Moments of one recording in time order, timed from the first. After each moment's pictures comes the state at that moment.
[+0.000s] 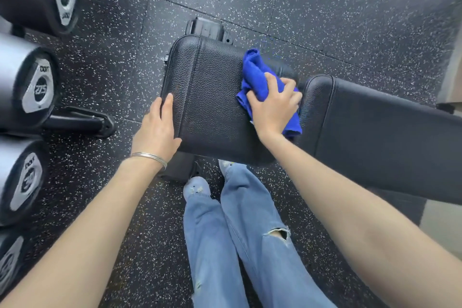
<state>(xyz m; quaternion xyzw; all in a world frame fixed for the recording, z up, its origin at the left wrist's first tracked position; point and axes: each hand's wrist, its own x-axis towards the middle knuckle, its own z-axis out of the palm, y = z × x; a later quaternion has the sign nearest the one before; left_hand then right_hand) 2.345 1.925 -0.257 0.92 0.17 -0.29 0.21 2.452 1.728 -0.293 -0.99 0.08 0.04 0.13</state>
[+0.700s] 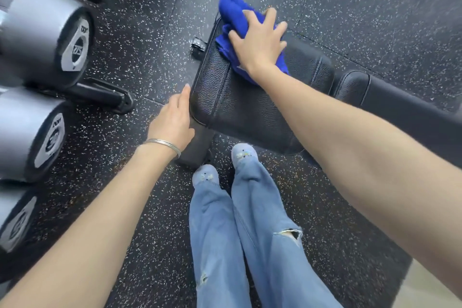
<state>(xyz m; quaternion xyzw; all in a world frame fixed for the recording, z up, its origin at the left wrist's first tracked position) 2.297 1.950 -0.273 0.91 0.18 -0.28 0.25 2.493 1.853 -0.286 -0.98 -0.07 0.15 0.08</state>
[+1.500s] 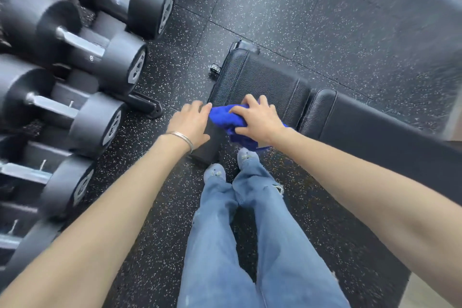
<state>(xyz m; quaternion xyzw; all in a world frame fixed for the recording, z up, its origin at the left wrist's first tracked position) 2.274 1.938 -0.120 0.94 0.10 -0.31 0.13 2.369 1.780 -0.125 -0.87 -0.37 0.31 0.00</state>
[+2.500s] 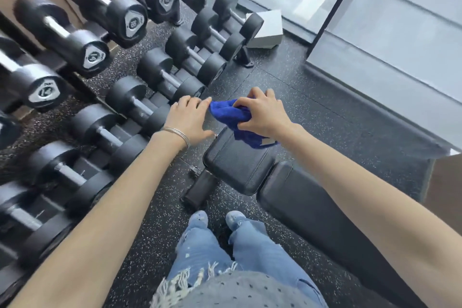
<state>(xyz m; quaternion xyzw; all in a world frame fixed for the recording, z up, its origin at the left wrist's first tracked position) 2.286 1.887 0.179 0.97 0.21 -0.09 0.07 2.417 1.744 0.202 -0.87 -0.46 0.14 0.07</state>
